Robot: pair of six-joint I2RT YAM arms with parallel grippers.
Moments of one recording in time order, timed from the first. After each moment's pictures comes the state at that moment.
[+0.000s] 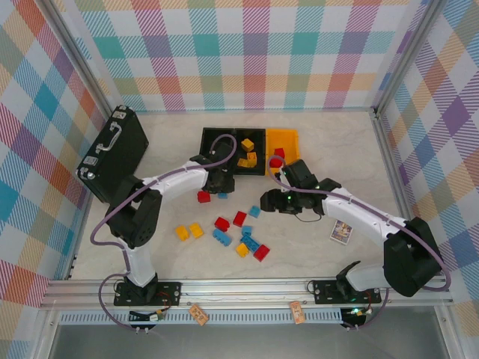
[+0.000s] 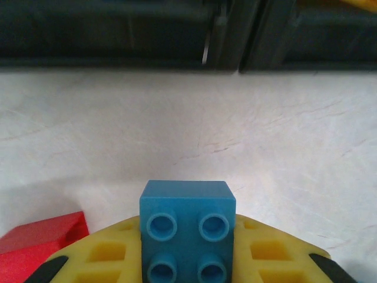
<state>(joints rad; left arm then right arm) -0.59 1.84 1.31 -0.64 -0.12 -0.56 0.61 1.36 0.89 -0.54 -0.30 0.58</state>
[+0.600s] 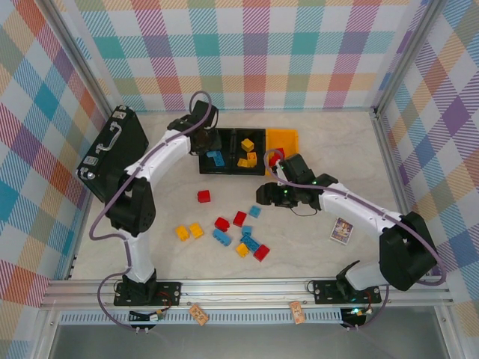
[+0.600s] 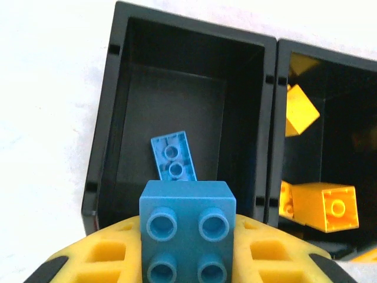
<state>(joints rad) -0.40 1.96 1.75 -0.76 -0.09 -0.51 0.61 1.40 0.94 -0.49 -0.31 0.59</state>
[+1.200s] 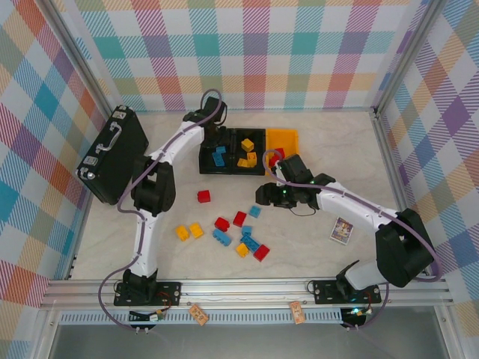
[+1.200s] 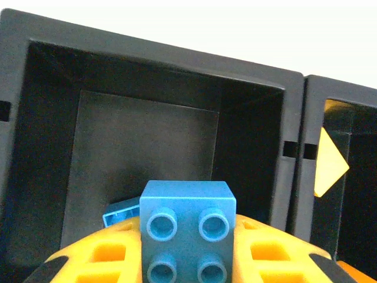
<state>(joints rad) -0.37 2.29 2.07 -0.83 -0.03 -0.53 0.61 1.43 0.94 -0.48 -0.31 0.60</state>
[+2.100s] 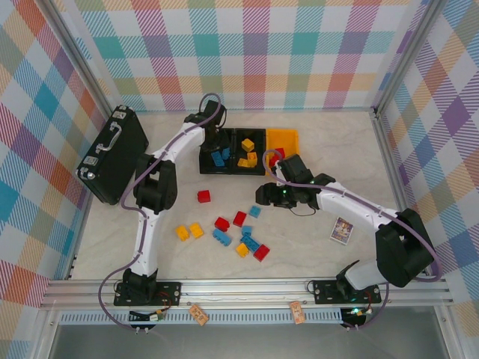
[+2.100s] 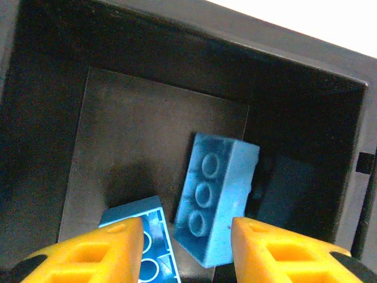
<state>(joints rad) -0.36 2.33 2.08 -0.84 -0.01 -0.58 0.61 1.43 0.94 -0.48 -0.31 0.60</state>
